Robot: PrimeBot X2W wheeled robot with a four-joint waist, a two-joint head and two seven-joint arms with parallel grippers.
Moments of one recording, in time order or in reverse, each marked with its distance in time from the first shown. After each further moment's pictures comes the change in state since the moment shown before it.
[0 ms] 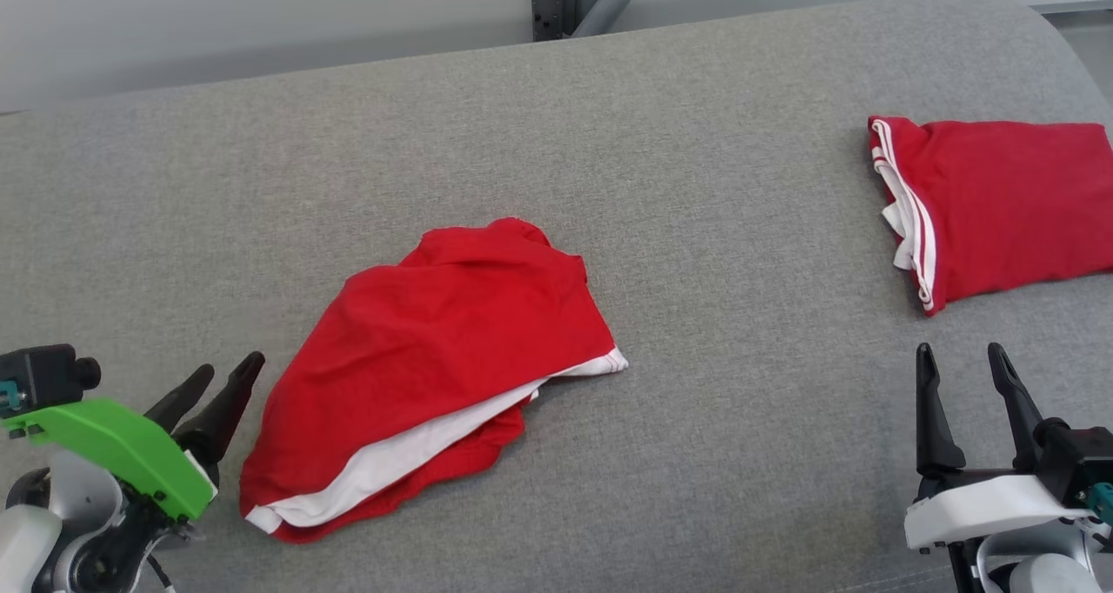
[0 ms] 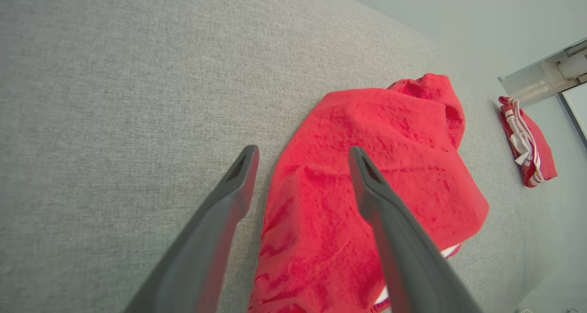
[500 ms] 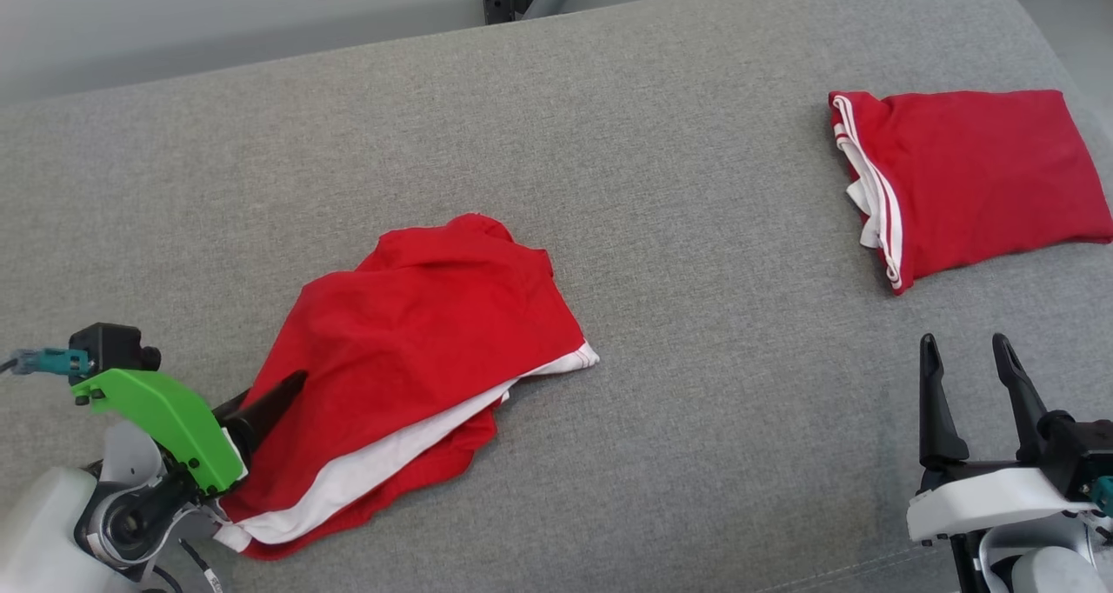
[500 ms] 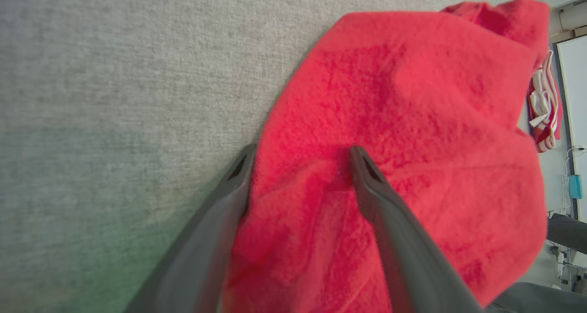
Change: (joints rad) left arm -0.192 -0.118 -0.096 0.347 -0.067 -0.090 0.212; right arm -0.016 0.000 -0.007 -0.003 -0.005 0.000 0.000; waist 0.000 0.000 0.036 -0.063
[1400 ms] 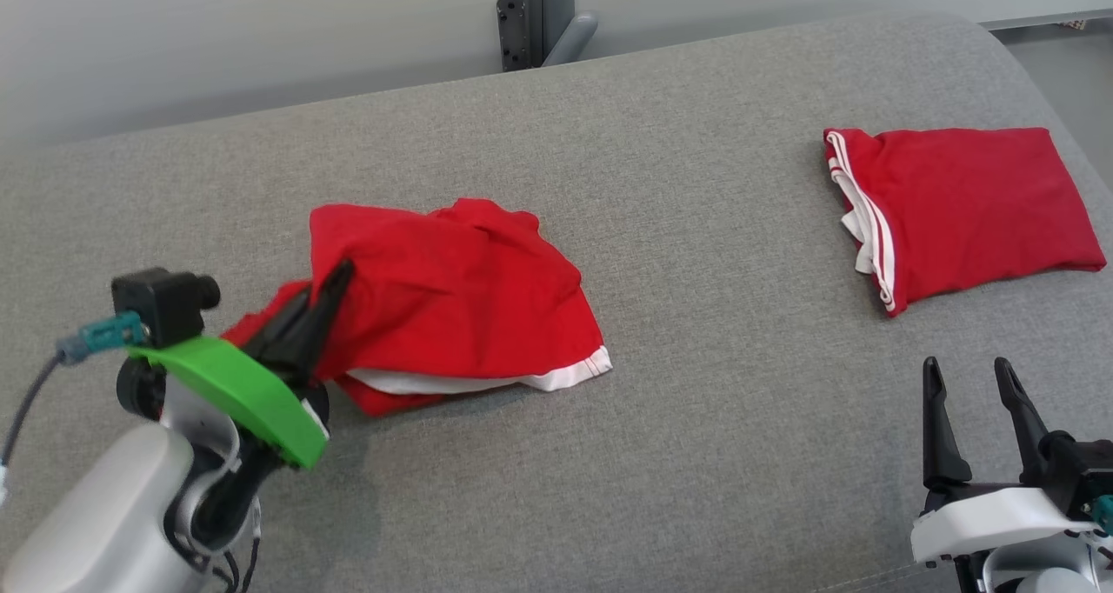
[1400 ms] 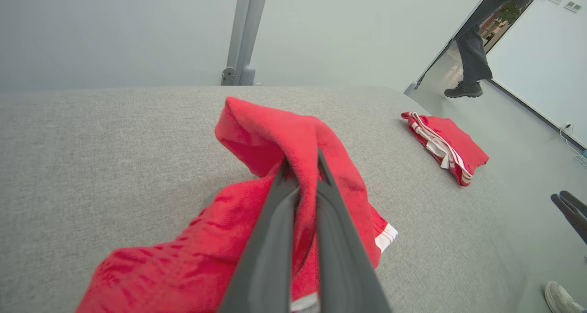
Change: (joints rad) left arm -0.079 -0.014 -0.125 -0.228 0.241 -0.022 -0.427; right arm 0.028 0.000 -0.005 0.012 0.002 0.000 0.000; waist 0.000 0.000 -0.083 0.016
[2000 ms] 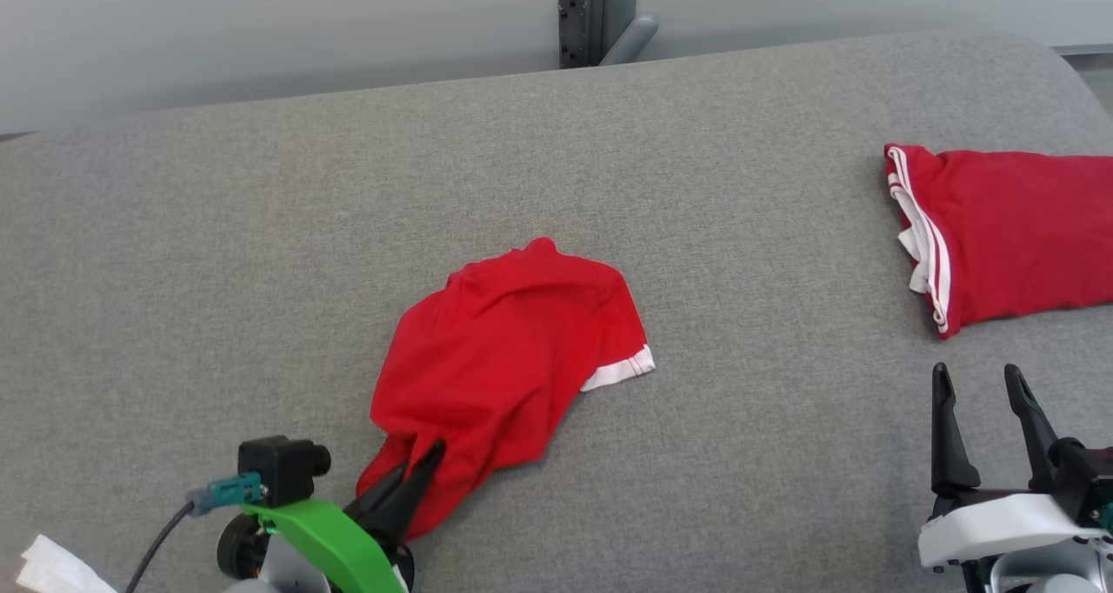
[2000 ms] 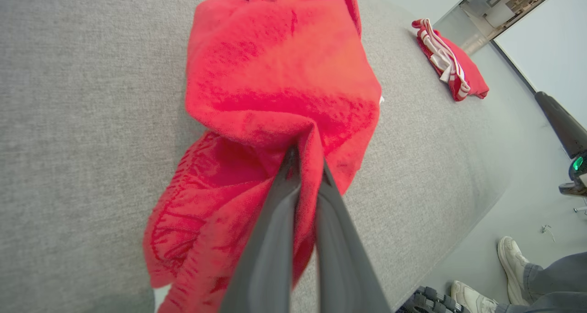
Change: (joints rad) left arm 0.290 -0.020 -0.133 -0.144 0.031 0.101 -0.007; right arm 0.023 0.001 -0.016 -0.011 0.001 0.000 0.000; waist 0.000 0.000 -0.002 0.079
